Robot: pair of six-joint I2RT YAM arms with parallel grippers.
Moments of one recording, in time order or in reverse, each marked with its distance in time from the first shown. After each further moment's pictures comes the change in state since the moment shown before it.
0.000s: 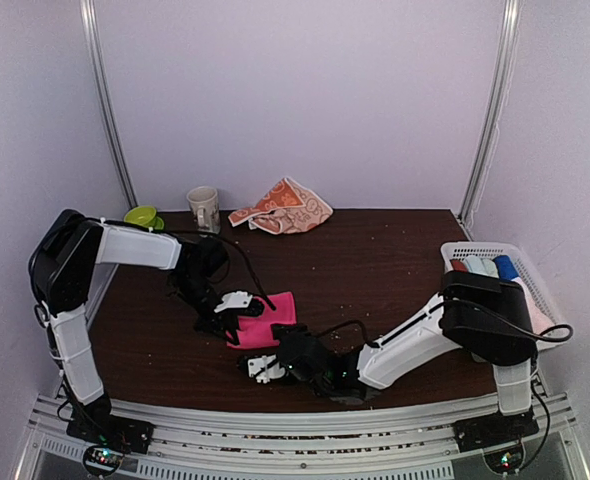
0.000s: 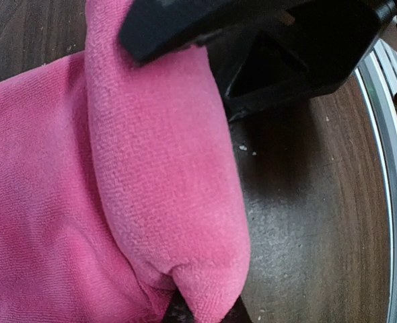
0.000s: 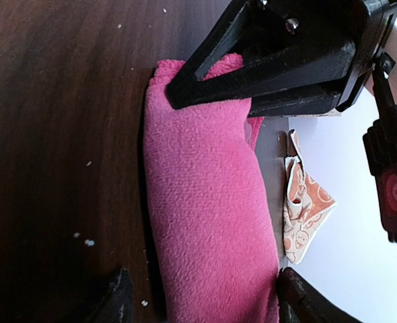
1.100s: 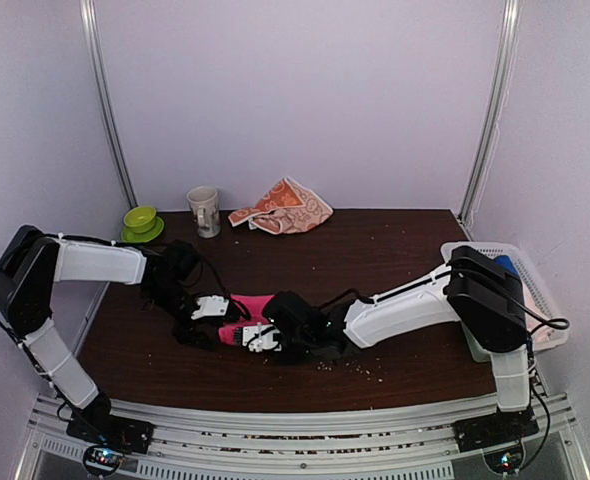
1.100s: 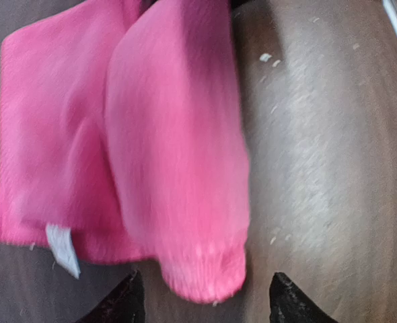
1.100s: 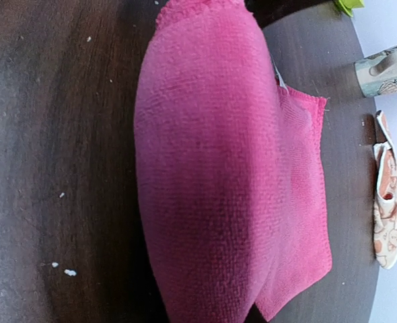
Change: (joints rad) left arm 0.065 -0.249 -0.251 0.187 -0.150 0.008; right arm -0.127 0.027 0.285 -0.515 -0.347 0.278
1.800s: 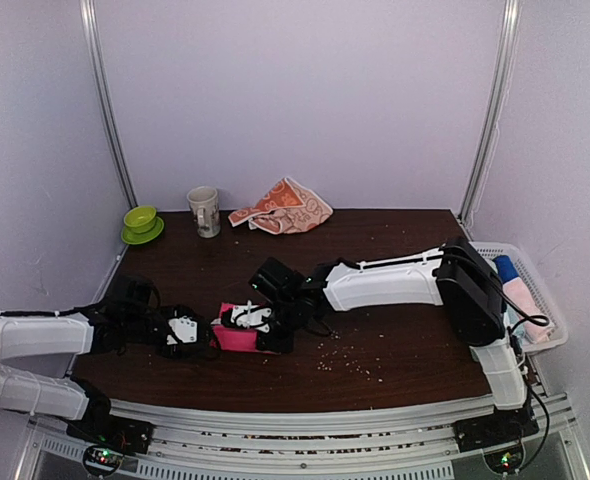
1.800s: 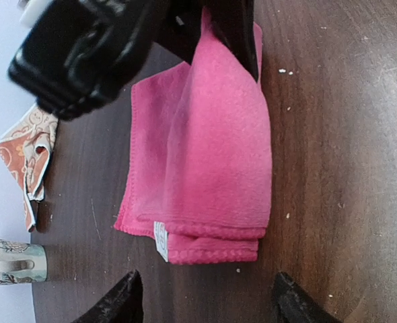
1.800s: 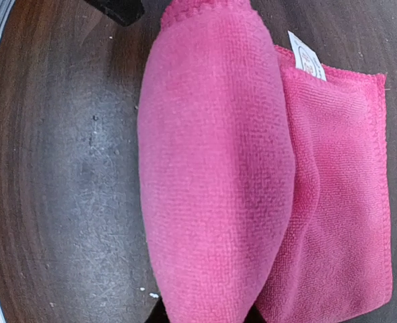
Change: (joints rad) left arm 0.028 -0.546 -0.587 0.633 -0.056 0.006; right arm -0.086 0.122 0.388 -0.506 -0.437 0.233
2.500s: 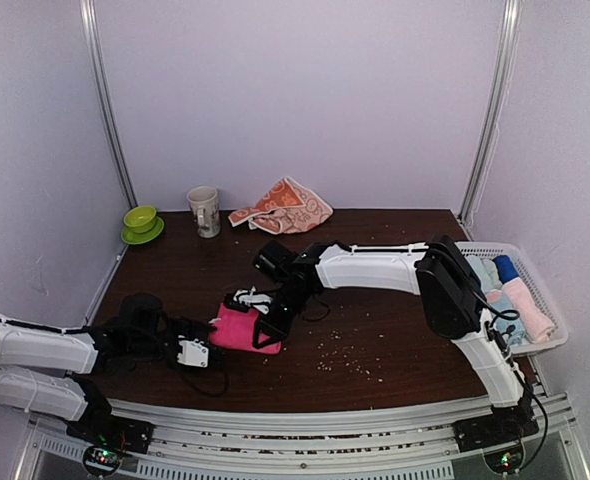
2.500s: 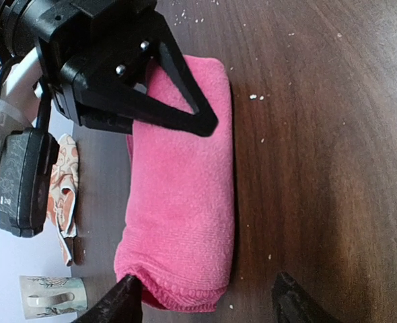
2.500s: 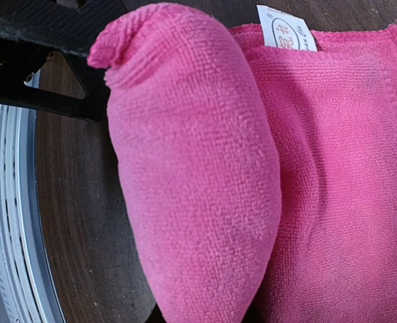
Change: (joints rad) left arm -0.209 -0.009 -0.124 0.248 -0.164 0.048; right arm -0.103 0.165 0.275 -0.245 -0.328 0.157
